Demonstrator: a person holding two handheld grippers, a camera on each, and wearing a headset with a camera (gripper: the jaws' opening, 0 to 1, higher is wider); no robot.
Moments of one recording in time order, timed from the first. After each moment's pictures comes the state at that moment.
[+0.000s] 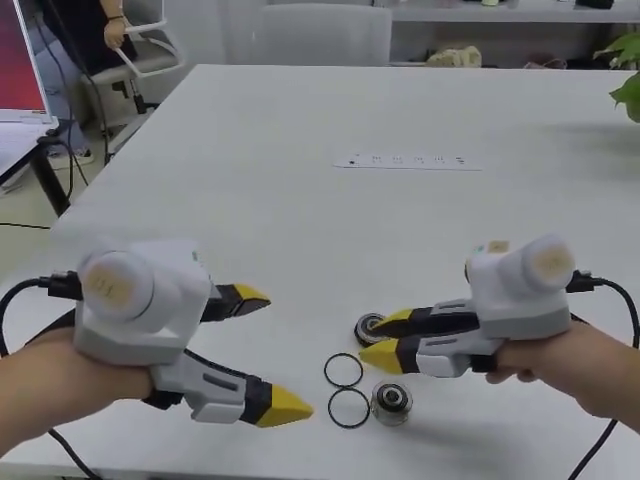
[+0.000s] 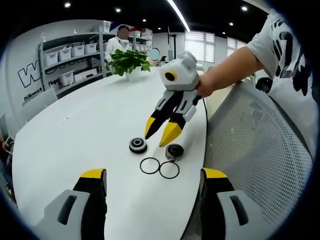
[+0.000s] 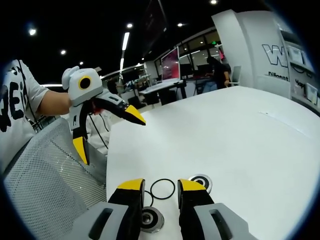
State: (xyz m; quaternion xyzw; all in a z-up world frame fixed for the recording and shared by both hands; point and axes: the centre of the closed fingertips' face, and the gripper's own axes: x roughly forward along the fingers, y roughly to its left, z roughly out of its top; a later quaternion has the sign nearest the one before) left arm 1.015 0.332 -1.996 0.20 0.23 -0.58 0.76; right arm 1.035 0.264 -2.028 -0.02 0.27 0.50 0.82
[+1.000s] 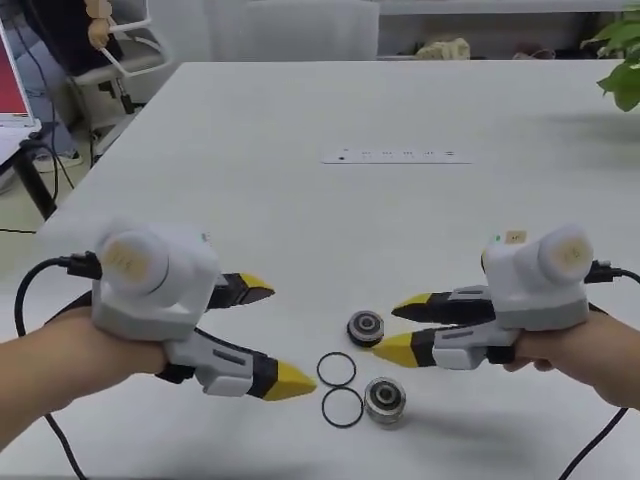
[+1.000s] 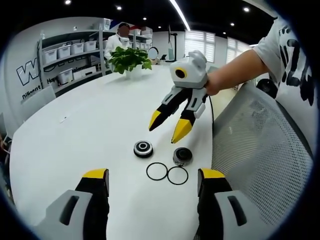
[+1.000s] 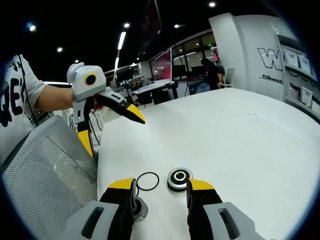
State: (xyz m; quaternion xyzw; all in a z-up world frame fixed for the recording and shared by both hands) left arm 1.038 0.316 -2.002 0.19 0.24 -0.58 0.75; right arm 1.043 0.237 -2.030 -0.04 0.26 0.48 0.84
